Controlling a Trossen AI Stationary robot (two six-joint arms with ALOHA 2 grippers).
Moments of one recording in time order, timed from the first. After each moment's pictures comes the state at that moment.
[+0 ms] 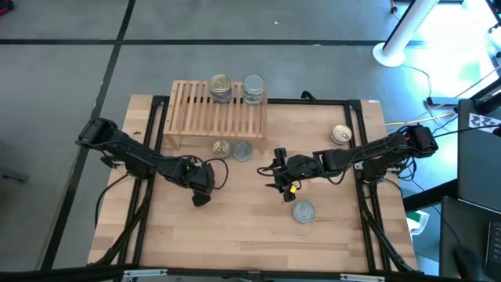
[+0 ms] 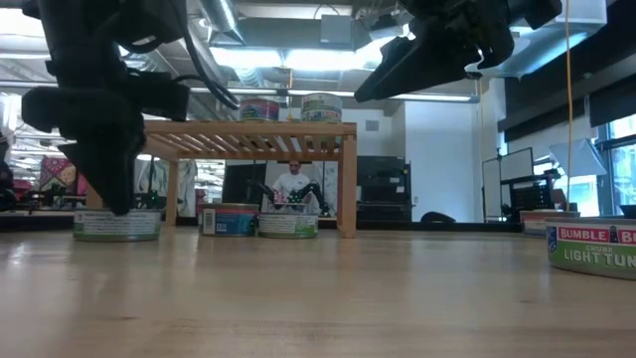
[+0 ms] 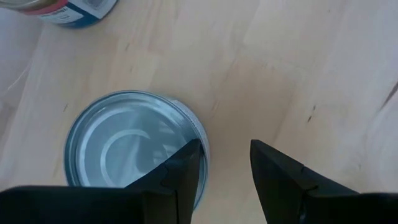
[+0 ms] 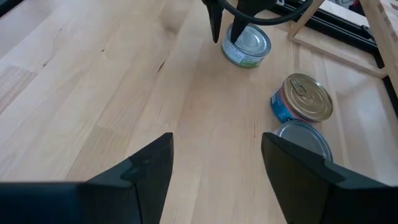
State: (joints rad) left arm -0.29 1.46 0.76 -0.72 -0.26 -0.70; right arm 0.18 1.46 0.91 -0.05 0.12 -0.24
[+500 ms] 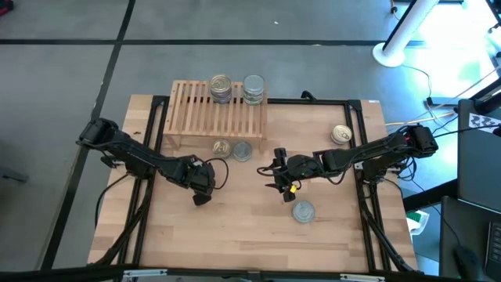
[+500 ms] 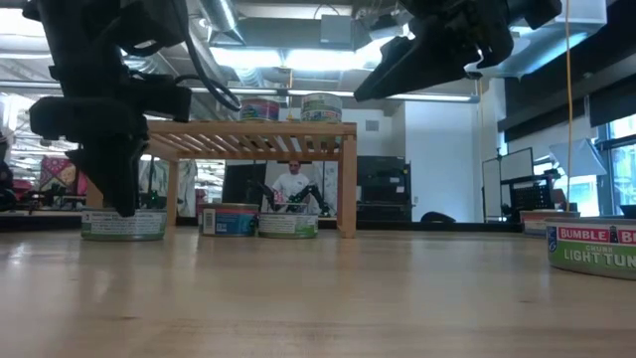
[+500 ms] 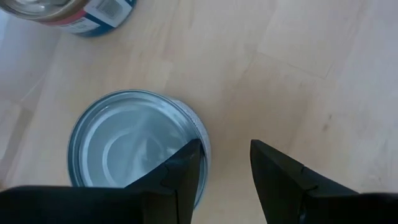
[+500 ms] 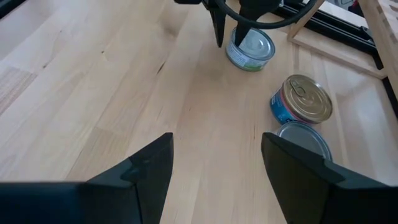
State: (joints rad) left arm -0.29 1.47 0.76 -0.72 -0.30 -0.70; right arm 0.18 1.46 0.91 -0.04 0.12 -0.24
